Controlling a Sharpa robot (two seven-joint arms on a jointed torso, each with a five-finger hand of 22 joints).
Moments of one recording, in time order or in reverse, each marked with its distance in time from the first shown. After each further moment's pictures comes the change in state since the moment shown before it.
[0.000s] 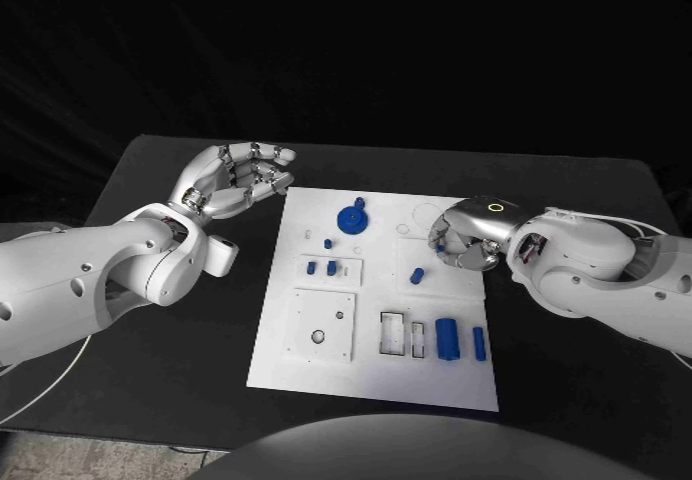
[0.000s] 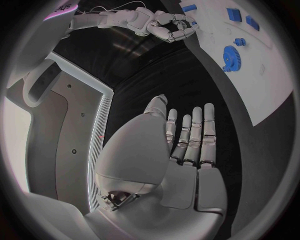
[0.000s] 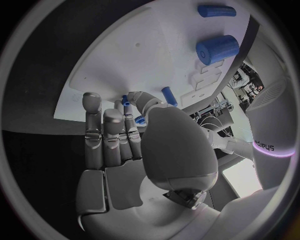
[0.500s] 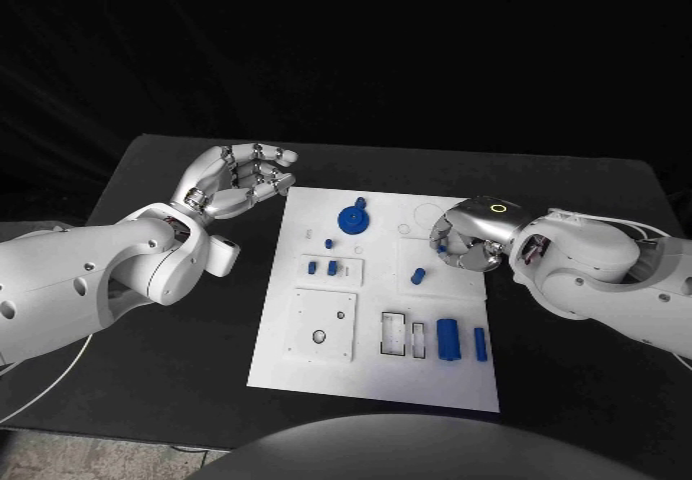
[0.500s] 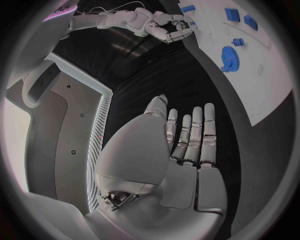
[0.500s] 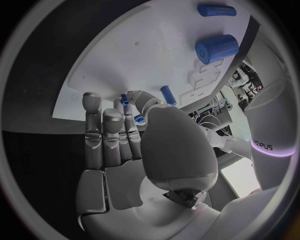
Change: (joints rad) left arm 0.000 0.002 -0.001 -0.003 -0.006 0.000 -0.009; left_hand 0.005 0.005 -0.006 0.000 0.005 0.000 0.007 0.004 -0.002 0.000 0.000 0.006 -0.007 0.004 0.004 0.001 -0.003 0.000 0.006 0.001 0.000 0.002; right arm -0.001 -0.007 -0.001 0.006 0.002 -0.020 0.016; right_hand 0.009 0.009 0.003 -0.017 0.012 0.007 0.007 0.000 0.009 0.045 -0.001 -0.008 -0.020 -0.007 0.007 -0.006 -0.008 0.000 0.000 0.000 0.000 0.001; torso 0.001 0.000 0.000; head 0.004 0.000
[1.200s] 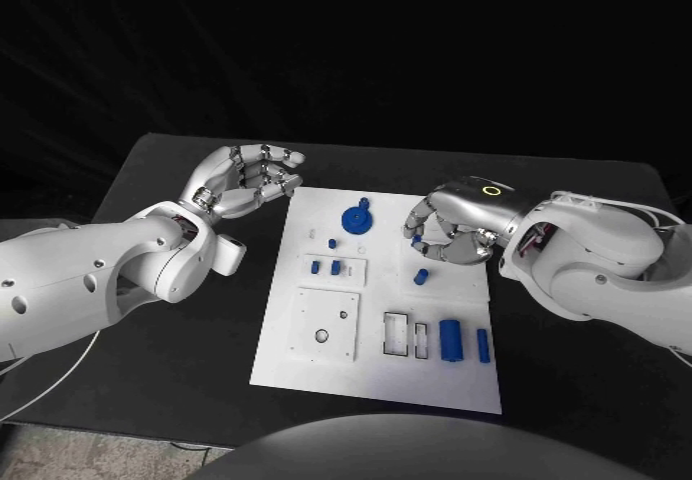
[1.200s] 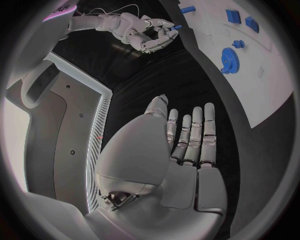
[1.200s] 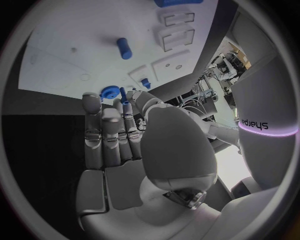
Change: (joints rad) left arm 0.000 0.010 -0.003 -0.005 -0.002 0.000 -0.013; left_hand 0.012 0.004 -0.003 -0.003 0.000 -0.002 0.009 0.000 -0.003 -0.004 -0.004 0.006 -0.008 0.000 0.000 0.004 -0.003 0.000 0.005 0.002 0.000 0.001; right arm 0.088 0.017 0.003 0.181 0.077 -0.018 0.009; right_hand 0.000 0.000 -0.003 -0.003 -0.006 0.004 0.010 0.000 0.002 0.013 0.006 -0.002 -0.013 0.004 0.004 0.000 0.003 0.000 0.000 0.000 0.006 0.000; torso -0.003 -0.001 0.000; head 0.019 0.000
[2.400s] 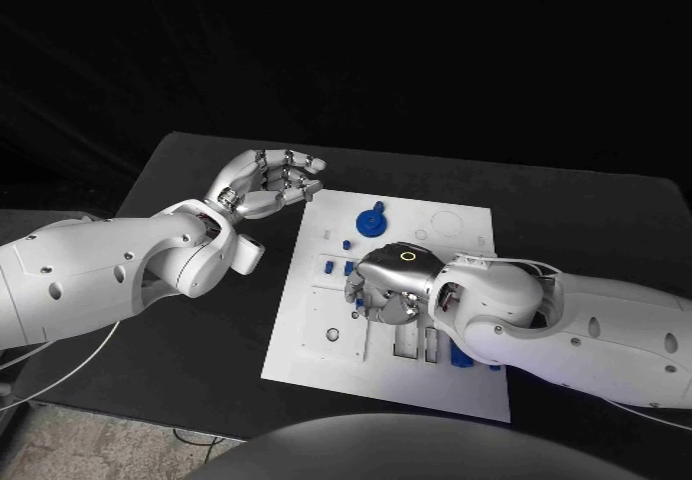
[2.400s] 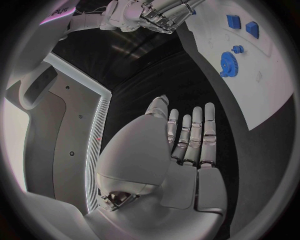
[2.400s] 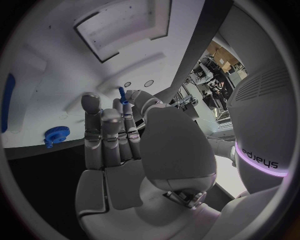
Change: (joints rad) left arm 0.000 0.013 -0.019 -0.010 -0.001 0.004 -0.011; left_hand 0.009 0.009 0.000 0.000 0.000 -0.004 0.011 0.004 -0.003 0.000 0.000 0.006 -0.009 0.000 0.000 0.007 -0.004 0.000 0.004 0.004 -0.005 0.003; right arm -0.179 0.282 0.000 -0.148 -0.058 0.054 0.042; right_hand 0.015 0.001 0.000 -0.017 -0.016 -0.003 0.003 -0.008 0.000 0.010 0.003 -0.010 -0.011 0.000 0.000 0.004 0.002 0.000 0.000 0.000 0.000 0.000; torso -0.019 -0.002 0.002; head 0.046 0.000
